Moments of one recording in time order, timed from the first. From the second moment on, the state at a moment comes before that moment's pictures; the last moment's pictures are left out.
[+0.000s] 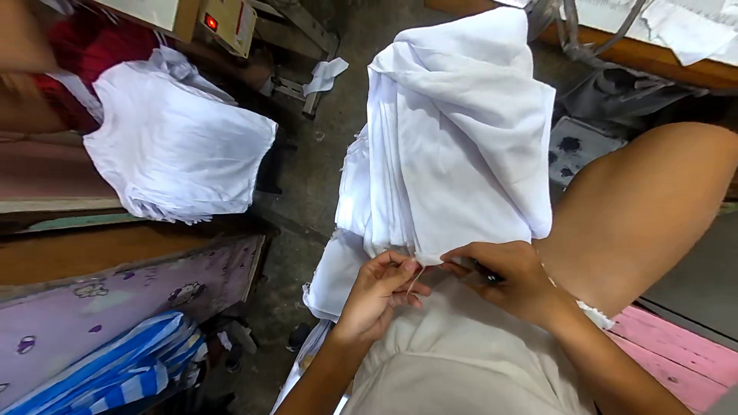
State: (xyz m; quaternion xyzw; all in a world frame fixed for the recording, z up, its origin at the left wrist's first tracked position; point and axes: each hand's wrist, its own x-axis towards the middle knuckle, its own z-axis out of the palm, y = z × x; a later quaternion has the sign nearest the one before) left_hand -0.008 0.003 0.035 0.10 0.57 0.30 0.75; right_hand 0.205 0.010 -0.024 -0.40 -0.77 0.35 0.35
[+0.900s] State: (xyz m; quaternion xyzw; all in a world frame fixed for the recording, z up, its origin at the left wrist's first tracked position) left_hand 0.014 -0.019 0.023 0.44 0.46 0.48 0.60; right_hand 0.247 0.021 0.018 -0.39 -0.87 0.14 0.27
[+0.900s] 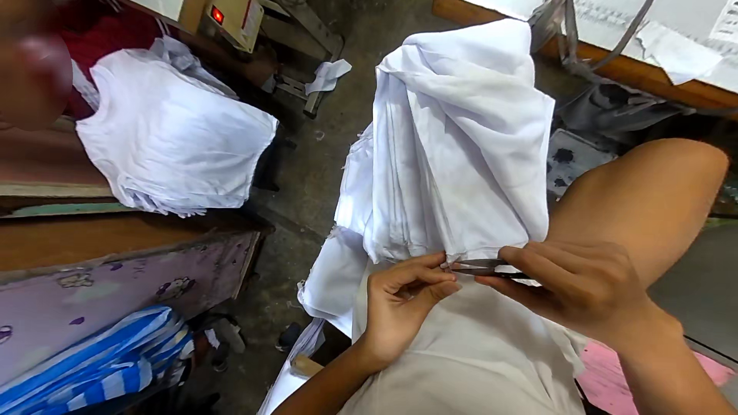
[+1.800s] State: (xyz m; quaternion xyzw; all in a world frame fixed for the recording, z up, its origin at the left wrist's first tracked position) left_hand 0.019 -0.006 0.012 0.46 0.55 0.46 0.52; right_hand 0.226 0.040 -0.017 -0.34 -0.79 0.36 0.36
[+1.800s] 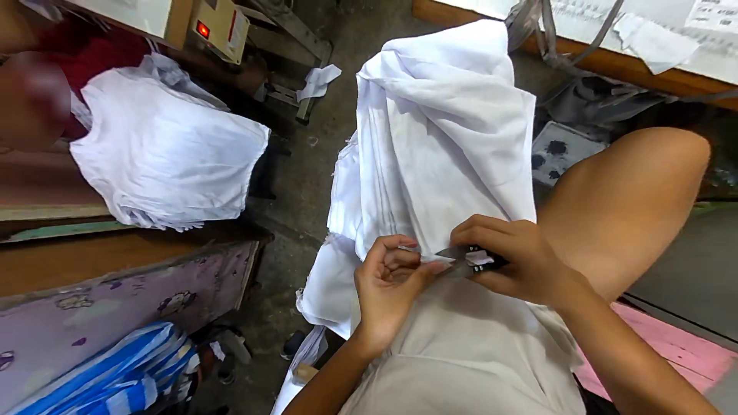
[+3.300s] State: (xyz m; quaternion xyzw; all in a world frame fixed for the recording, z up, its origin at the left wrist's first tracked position) left_hand 0.003 0.010 0.026 0.34 0.46 0.43 0.70; right_hand 0.202 -0.014 0.003 -0.47 -0.53 0.54 0.46
